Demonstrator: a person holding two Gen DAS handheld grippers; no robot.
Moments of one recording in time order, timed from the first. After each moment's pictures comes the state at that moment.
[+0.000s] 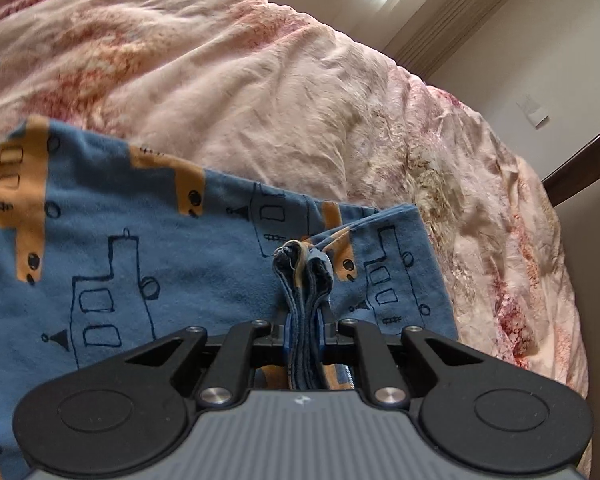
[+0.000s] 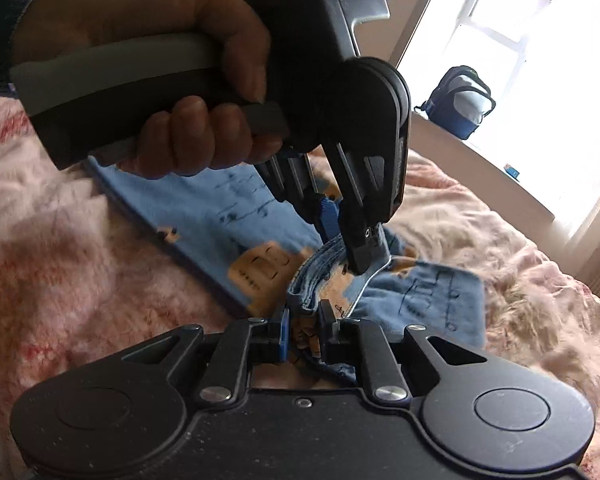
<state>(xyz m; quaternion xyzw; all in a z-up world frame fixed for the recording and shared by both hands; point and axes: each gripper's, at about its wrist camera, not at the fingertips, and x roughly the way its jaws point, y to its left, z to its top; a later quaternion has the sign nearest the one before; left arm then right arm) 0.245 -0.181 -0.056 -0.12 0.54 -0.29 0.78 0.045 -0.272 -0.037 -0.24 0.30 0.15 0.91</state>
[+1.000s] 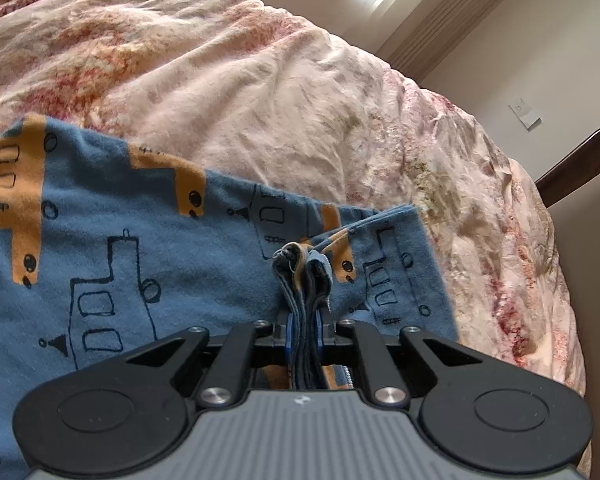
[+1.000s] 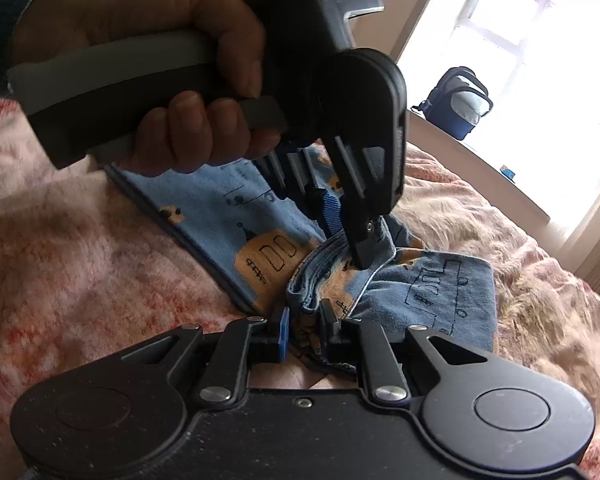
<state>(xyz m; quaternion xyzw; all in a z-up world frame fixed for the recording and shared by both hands) 0.245 -0.179 -0.054 -0.12 0.53 -0.30 0.79 0.043 -0.275 -0.044 -0.23 0.29 0.14 0.92</state>
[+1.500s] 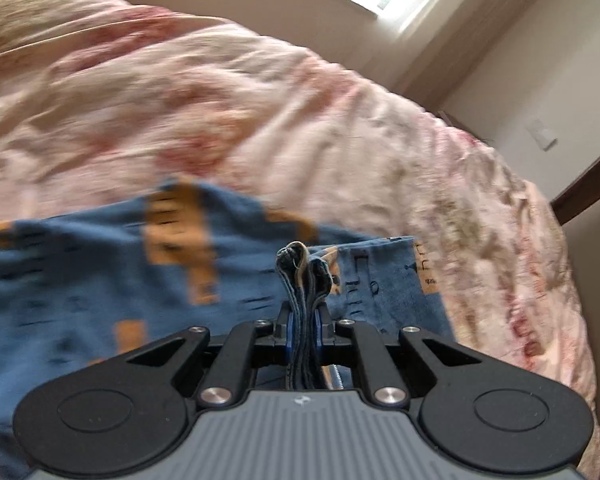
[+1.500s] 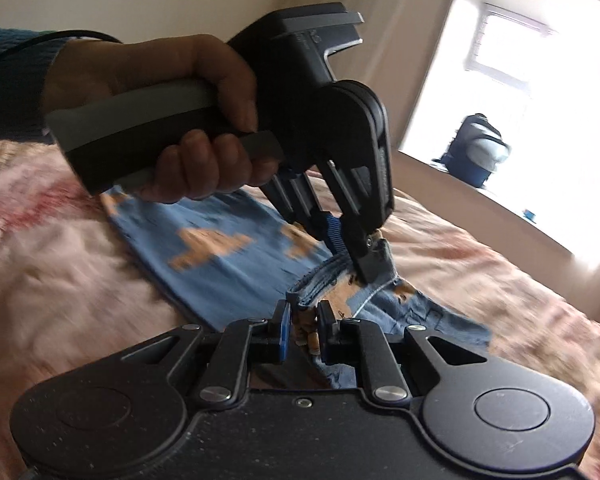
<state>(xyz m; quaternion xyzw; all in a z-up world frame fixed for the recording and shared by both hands) 0.248 -0.085 -0.009 -0.10 0.52 -0.25 0.81 0.039 -0.215 -0.009 -0.20 0.22 0.22 0.93</state>
